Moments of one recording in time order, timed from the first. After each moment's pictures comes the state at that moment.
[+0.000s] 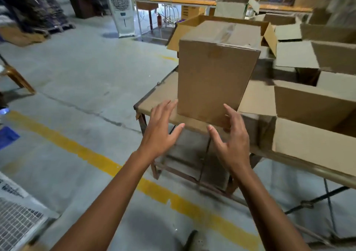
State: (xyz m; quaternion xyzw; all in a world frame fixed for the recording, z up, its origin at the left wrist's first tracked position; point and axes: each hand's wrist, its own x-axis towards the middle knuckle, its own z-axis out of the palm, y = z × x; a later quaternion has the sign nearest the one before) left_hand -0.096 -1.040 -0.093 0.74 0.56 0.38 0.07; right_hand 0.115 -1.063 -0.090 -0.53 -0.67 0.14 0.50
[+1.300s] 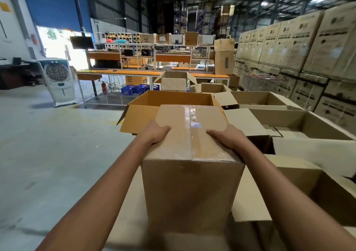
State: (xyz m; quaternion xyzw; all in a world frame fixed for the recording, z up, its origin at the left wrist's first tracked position) left_hand -0.045 -0.641 0.069 0.67 0.62 0.24 0.33; right_hand 0.195 -0.733 0.076 -0.80 -0.50 0.19 0.28
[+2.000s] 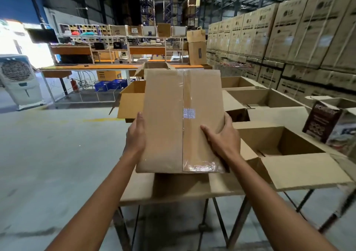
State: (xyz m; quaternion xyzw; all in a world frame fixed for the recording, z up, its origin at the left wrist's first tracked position) left_hand -0.164 -0.800 0.029 0.59 0.43 0.50 0.46; right_hand 0.060 -0.900 0.021 -0.76 -0.42 0.02 0.49
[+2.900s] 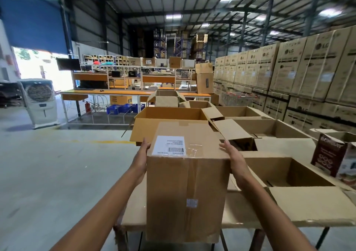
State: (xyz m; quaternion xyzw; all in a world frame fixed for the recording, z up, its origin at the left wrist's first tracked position) left_hand -0.208 -0.779 0.018 0.52 0.41 0.42 0.62; right_hand 0.038 -0.927 0.045 -0.63 -0.42 0.27 0.59
